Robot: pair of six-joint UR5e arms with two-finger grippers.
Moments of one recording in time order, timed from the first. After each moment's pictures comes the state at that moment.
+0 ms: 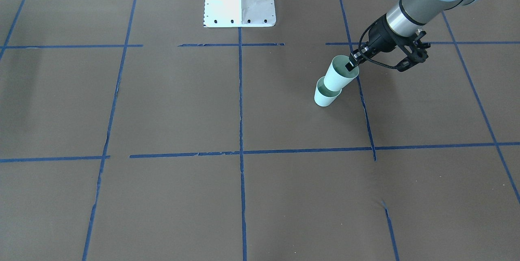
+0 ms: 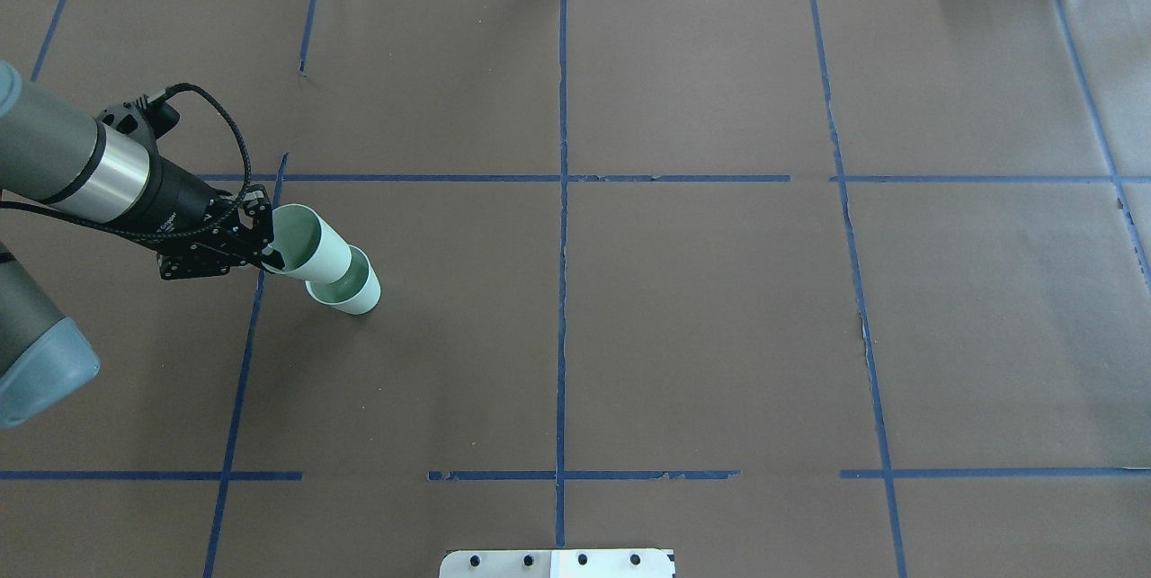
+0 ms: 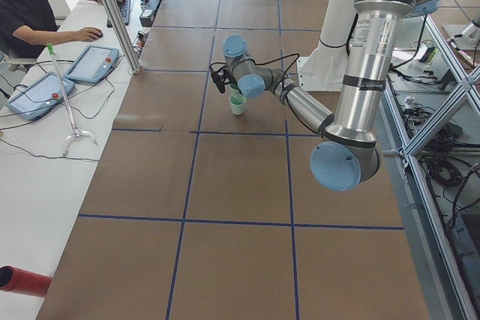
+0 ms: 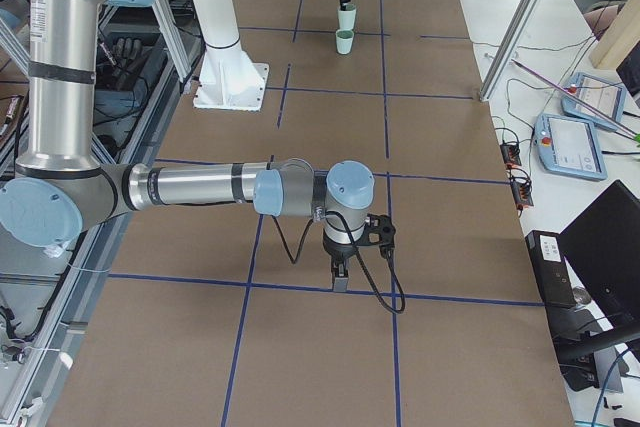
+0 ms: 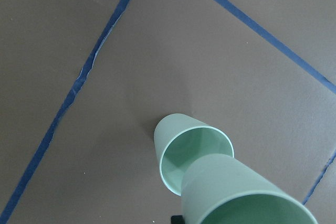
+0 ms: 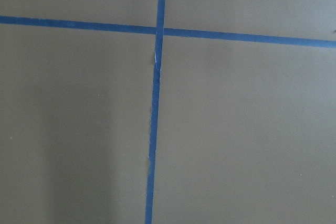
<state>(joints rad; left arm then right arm) -0.82 -1.75 -1.96 -1.93 -2.28 -1.64 1.55 -1.70 1.79 -1.68 2.26 -0.04</state>
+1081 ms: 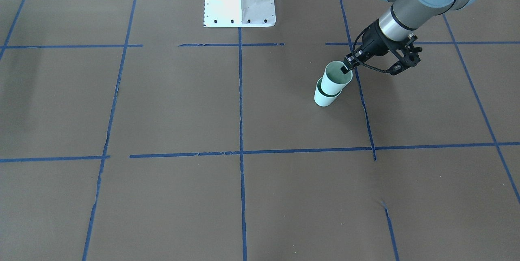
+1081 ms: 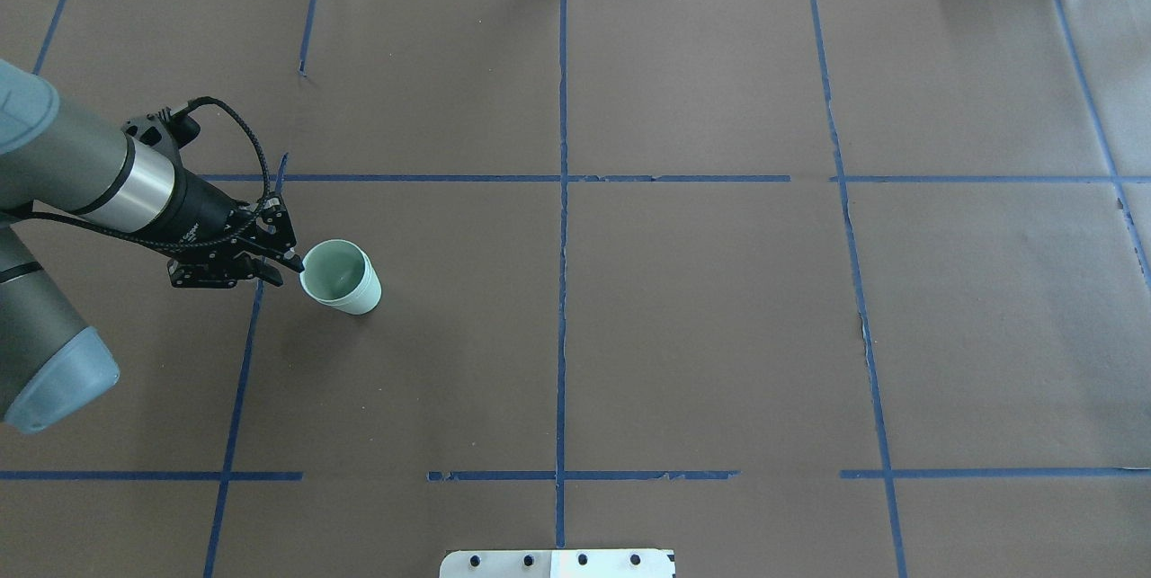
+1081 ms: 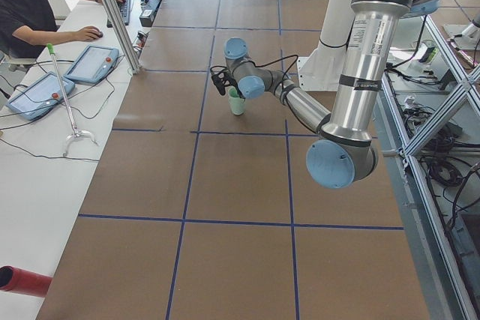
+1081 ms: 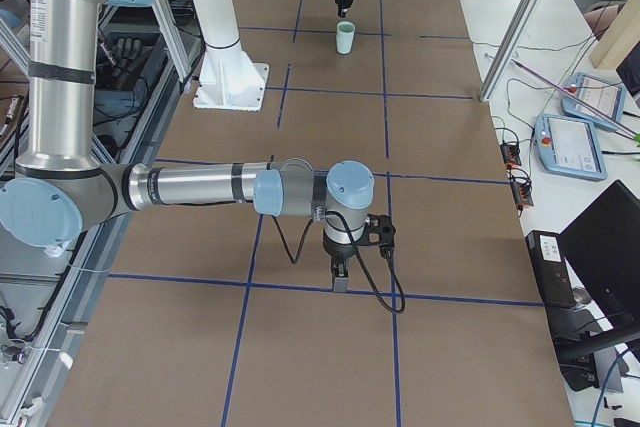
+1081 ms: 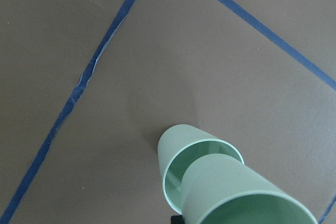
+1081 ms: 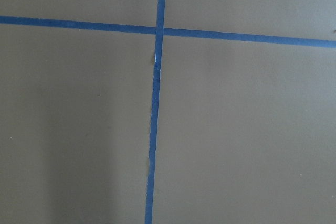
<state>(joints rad) -0.79 -1.76 -1.94 -1.93 -2.26 -1.64 1.55 -1.70 1.79 -1.68 2.26 -0.04</state>
